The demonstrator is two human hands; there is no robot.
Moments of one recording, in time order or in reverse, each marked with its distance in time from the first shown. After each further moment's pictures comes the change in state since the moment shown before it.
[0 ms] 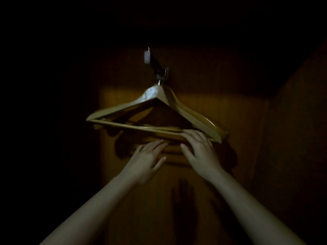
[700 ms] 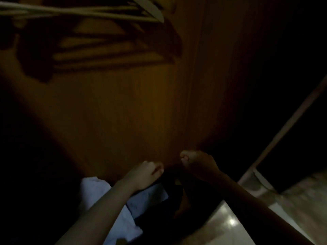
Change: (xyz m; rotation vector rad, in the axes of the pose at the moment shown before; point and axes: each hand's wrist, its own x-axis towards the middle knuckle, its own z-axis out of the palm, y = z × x) left_hand -0.178 0.032 0.193 -0.384 -0.860 0.207; right_hand -0.298 -0.017 0.090 -0.150 -0.627 0.802
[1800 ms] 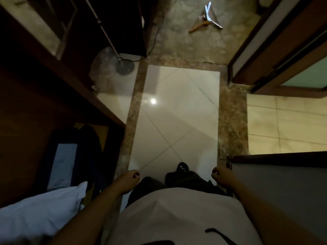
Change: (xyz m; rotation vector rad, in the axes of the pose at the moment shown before) left_hand -0.133 0.120 0.342 0.174 -1.017 0.081; right_hand -0.582 0.060 0.287 0.769 -0.336 1.486
